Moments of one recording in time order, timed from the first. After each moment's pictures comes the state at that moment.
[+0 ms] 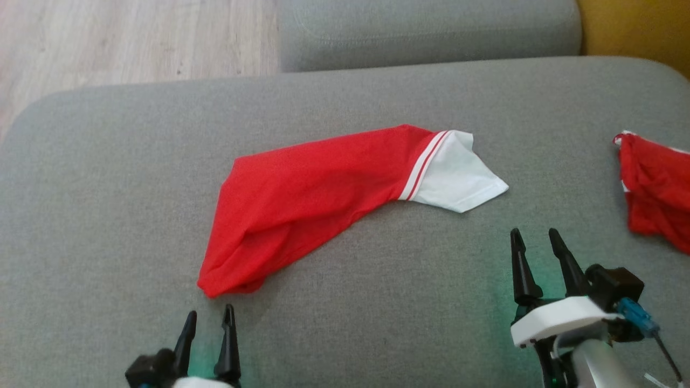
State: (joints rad) left arm 0.03 0.05 -0.18 0.48 -0.39 -0.09 -0.26; right arm -0.11 -0.05 0.06 0.47 0.24 0.13 -0.26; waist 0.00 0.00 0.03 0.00
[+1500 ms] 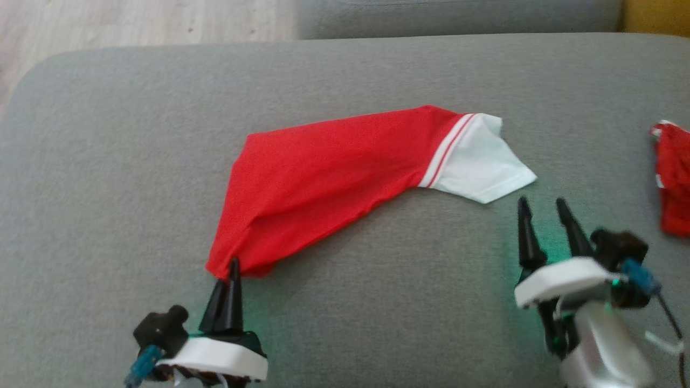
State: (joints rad) left arm -0.08 0.05 -0.25 0.41 -0.47 -0.13 -0.26; right arm -0.24 -0.05 0.03 0.59 0.24 0.13 -0.26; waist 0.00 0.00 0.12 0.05
